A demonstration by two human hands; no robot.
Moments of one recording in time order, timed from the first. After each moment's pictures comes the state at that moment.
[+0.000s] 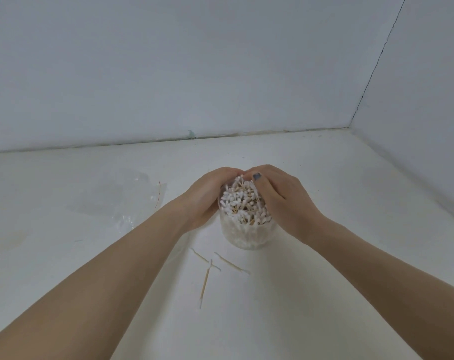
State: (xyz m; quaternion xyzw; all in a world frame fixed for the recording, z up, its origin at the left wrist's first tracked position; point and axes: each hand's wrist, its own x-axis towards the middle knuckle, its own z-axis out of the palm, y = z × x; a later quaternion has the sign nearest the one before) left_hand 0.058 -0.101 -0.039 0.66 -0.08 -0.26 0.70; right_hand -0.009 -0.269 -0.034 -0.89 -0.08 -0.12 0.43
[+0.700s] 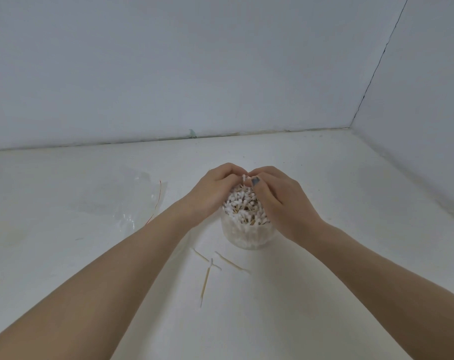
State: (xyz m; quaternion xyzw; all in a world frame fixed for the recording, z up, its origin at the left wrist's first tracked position) left_hand 0.057 -0.102 -0.038 0.78 -0.15 -0.15 0.59; right_hand -0.008 -0.267 -0.044 -0.90 -0.09 -0.16 0.40
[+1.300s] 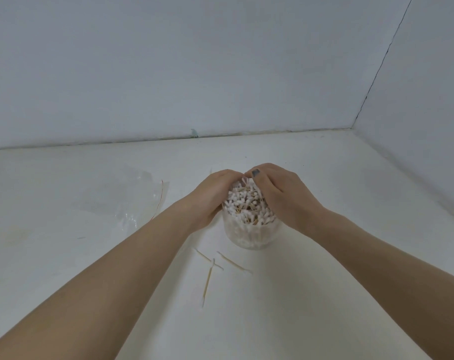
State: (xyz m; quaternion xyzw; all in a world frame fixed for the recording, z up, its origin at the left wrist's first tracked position) left_hand 0.061 -0.105 -0.043 0.71 -0.07 -0.23 0.66; right_hand 0.002 -0.268 -0.026 -0.92 -0.07 -0.09 0.38
